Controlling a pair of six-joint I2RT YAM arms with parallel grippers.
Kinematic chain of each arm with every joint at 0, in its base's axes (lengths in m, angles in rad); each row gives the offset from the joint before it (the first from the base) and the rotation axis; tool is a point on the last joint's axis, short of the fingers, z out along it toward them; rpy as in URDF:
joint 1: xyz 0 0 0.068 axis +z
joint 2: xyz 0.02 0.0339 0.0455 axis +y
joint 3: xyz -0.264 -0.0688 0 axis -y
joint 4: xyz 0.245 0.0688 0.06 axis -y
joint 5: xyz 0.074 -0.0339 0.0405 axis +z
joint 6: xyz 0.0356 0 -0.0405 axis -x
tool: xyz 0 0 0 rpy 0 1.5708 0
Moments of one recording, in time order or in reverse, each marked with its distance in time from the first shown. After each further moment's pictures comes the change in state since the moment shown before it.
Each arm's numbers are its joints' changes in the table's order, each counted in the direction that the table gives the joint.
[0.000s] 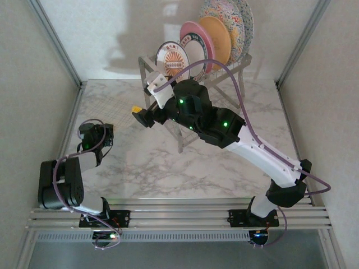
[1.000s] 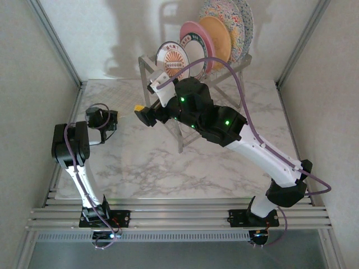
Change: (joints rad) left arm 0.000 0.535 0.418 0.106 -0.079 -0.024; right arm -0.021 0.000 0.014 -0.042 0.002 -0.049
